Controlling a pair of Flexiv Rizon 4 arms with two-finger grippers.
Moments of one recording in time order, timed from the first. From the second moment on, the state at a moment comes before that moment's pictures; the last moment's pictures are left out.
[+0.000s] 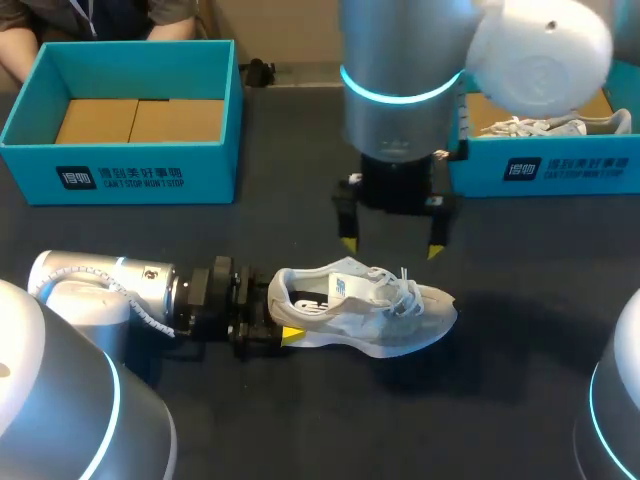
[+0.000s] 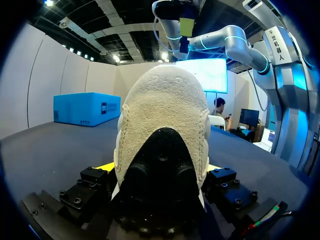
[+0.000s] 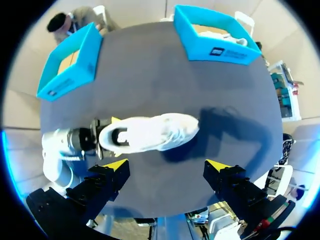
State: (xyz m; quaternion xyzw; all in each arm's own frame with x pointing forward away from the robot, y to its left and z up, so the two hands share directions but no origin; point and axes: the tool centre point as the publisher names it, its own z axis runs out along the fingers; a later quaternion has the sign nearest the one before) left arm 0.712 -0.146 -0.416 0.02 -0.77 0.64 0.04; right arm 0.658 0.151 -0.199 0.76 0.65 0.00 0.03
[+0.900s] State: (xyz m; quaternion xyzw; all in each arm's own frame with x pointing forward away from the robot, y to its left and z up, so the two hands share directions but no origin) left arm 0.712 -0.146 -0.416 0.02 -0.77 0.64 0.04; right arm 0.663 0.219 -0.247 0.69 0.72 0.02 0.08
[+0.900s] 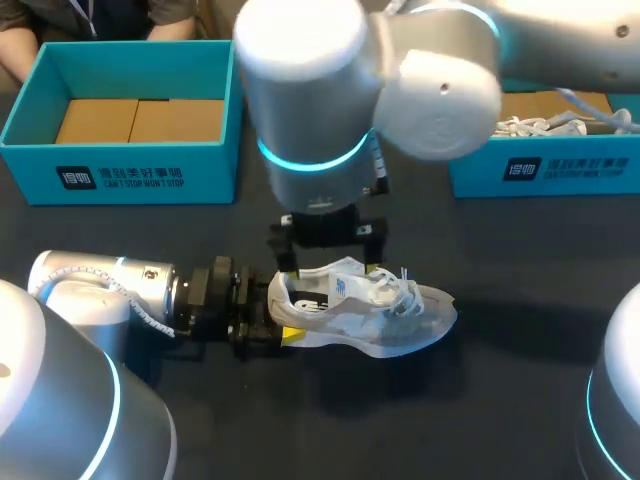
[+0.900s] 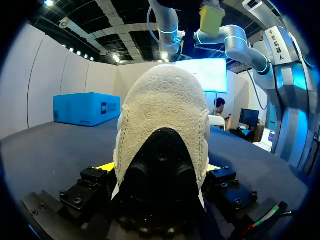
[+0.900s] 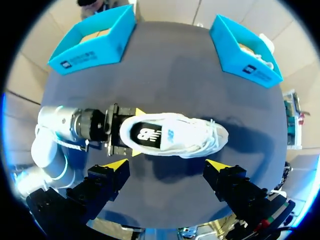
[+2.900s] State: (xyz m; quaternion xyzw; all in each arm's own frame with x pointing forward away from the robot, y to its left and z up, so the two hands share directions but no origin) left arm 0.711 -0.146 -0.416 0.02 -0.77 0.64 0.04; right arm 0.703 0.174 -0.344 0.68 0.70 -0.15 0.17
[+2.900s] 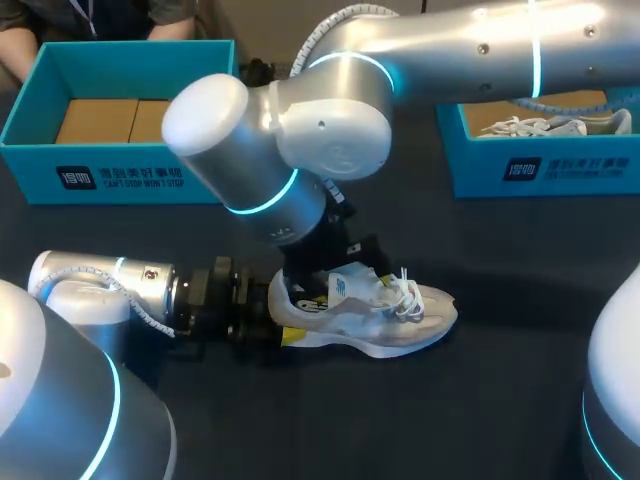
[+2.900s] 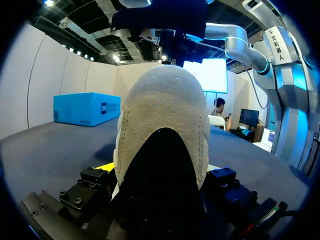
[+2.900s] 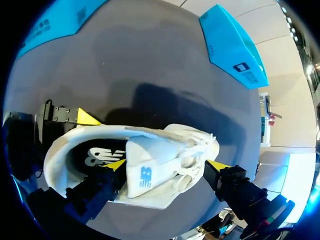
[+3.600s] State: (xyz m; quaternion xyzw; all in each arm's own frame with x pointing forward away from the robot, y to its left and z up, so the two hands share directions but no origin) left arm 0.711 -0.146 -0.416 0.02 -0.77 0.64 0.04; right arm 0.697 0.144 -0.327 0.72 0.67 -0.14 0.13
